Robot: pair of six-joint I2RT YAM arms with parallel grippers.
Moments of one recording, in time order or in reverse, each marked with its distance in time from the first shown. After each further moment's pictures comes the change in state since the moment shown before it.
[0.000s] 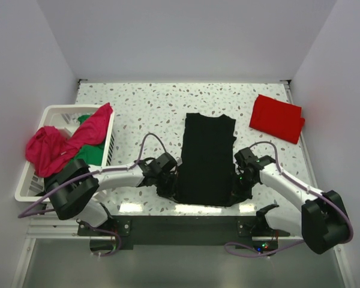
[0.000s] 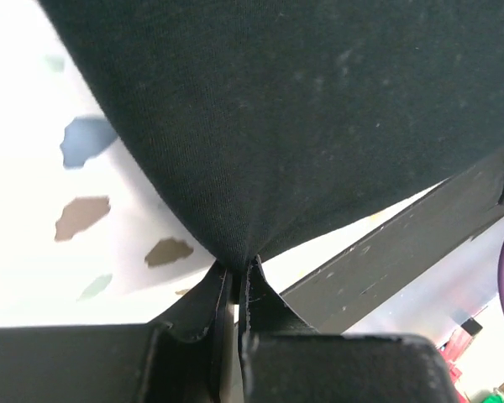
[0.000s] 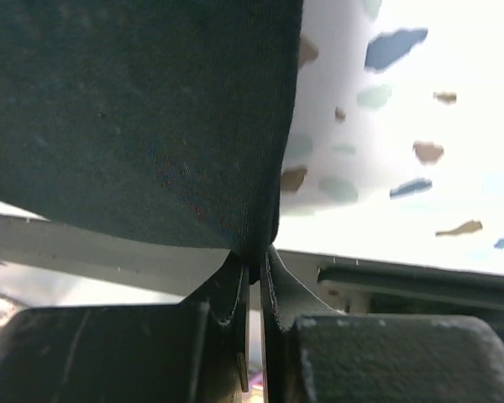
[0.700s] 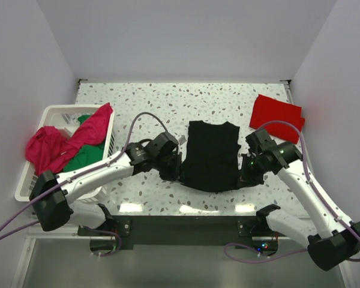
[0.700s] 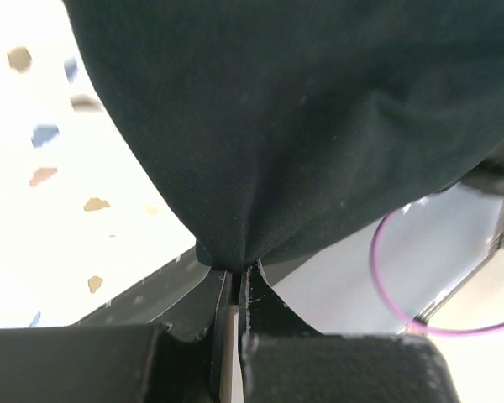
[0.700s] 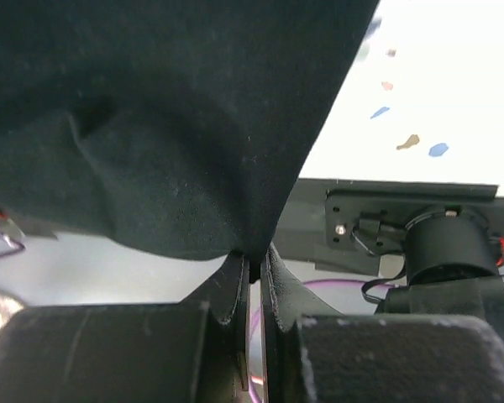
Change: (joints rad) left arm -0.016 -0.173 0.326 -0.358 -0.062 -0.018; right arm 0.005 -0.186 0.431 -0.429 0.098 -0.022
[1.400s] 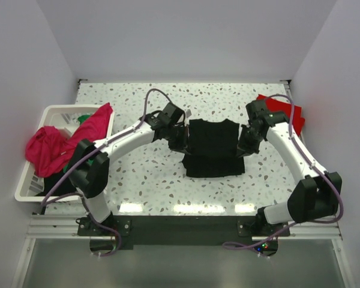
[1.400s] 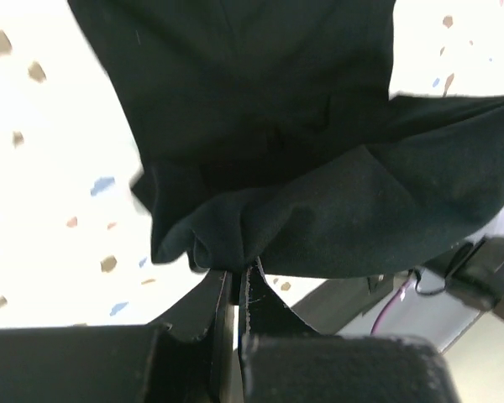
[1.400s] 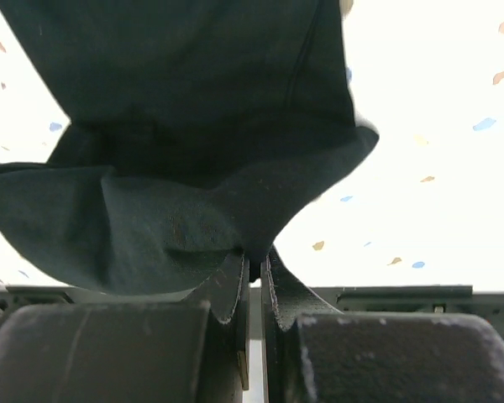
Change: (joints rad) left arm 0.233 0.409 0.341 0.045 0.087 0.181; right arm -0.191 0.408 0.233 0.199 0.076 -0.068
